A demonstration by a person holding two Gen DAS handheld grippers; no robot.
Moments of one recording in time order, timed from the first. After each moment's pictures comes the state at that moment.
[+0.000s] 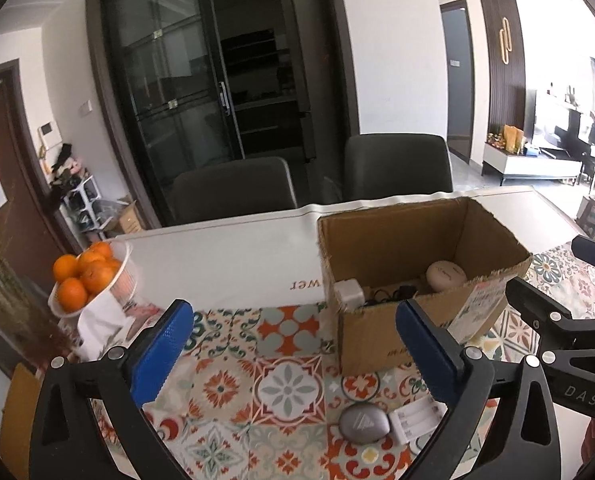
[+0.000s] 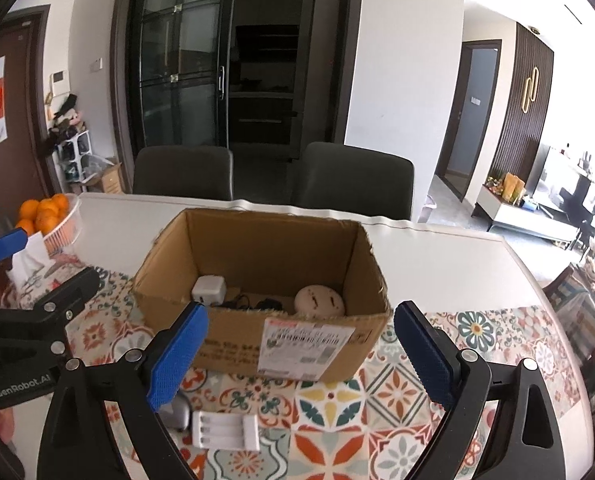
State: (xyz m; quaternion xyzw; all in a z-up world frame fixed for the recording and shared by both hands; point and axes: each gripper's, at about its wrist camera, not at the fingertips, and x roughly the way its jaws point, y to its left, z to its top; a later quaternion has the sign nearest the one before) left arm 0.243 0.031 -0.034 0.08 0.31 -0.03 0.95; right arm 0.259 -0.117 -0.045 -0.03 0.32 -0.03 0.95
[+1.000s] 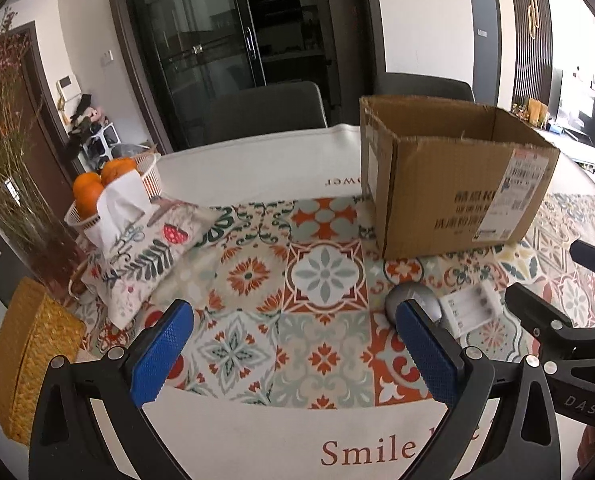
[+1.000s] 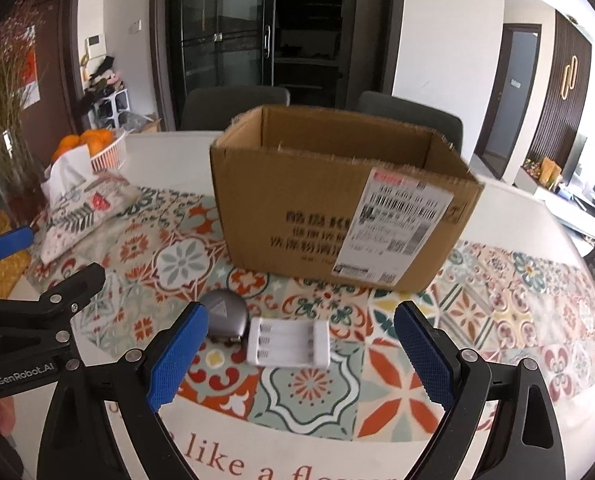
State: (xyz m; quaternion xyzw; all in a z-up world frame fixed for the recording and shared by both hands) left arm 0.185 0.075 -0.123 0.08 0.38 0.01 0.92; right arm 0.207 -0.069 -0.134 -0.04 0.37 0.04 0.93
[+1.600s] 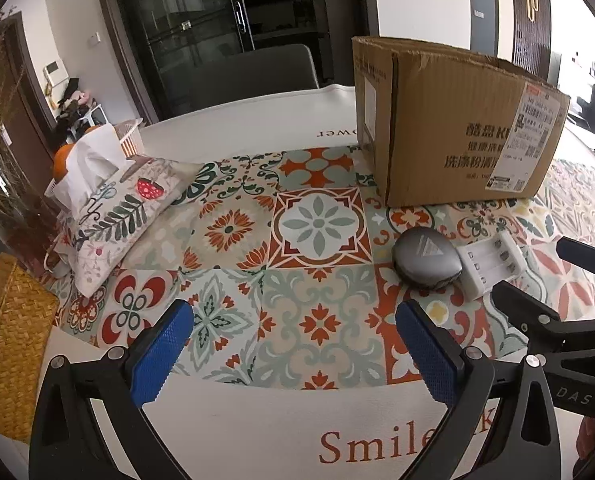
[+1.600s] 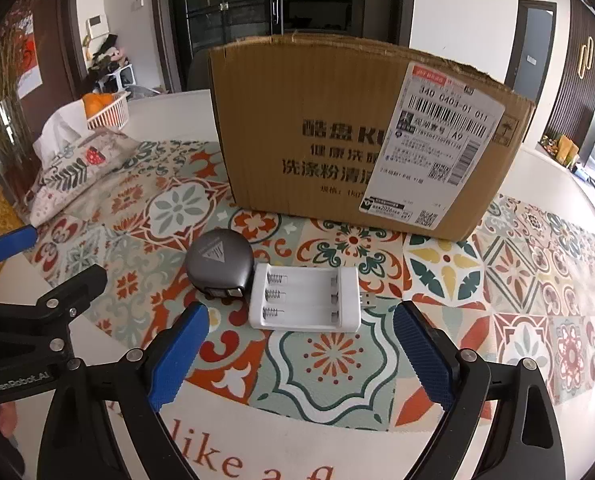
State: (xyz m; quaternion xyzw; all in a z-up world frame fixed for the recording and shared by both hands) left arm 0.189 0.075 -0.179 0.08 0.42 0.00 0.90; right arm 0.219 -0.066 -0.198 -0.03 0.42 0.06 0.91
